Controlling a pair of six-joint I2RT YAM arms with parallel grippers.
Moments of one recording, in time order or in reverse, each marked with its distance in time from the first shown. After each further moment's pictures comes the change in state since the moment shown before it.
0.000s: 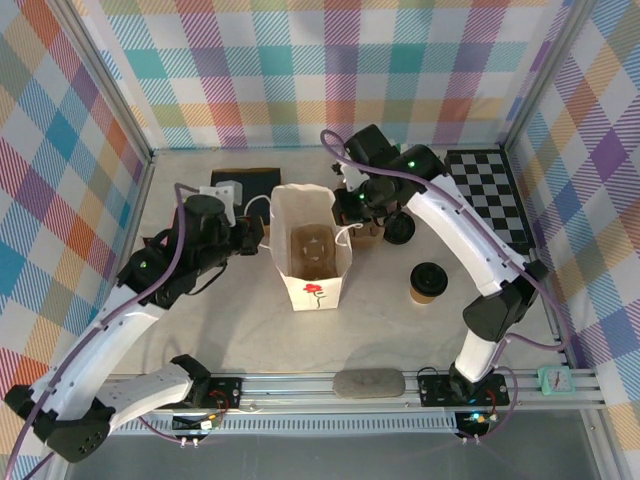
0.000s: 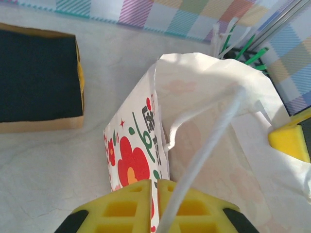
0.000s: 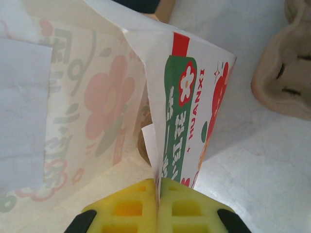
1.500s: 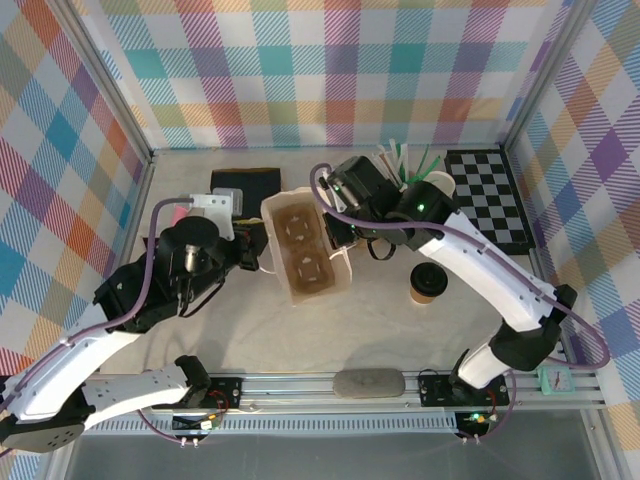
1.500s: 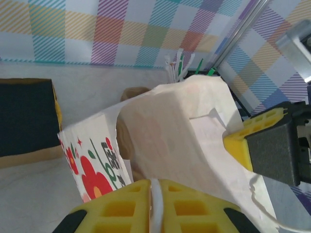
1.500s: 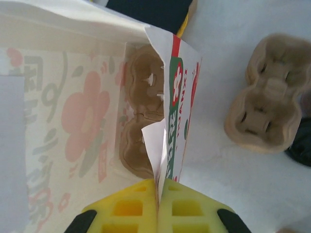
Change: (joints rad) left arm -0.312 -0.037 0.130 -0.047 -0.264 -0.014; right arm 0.219 -0.181 -0.120 0.117 0.353 0.018
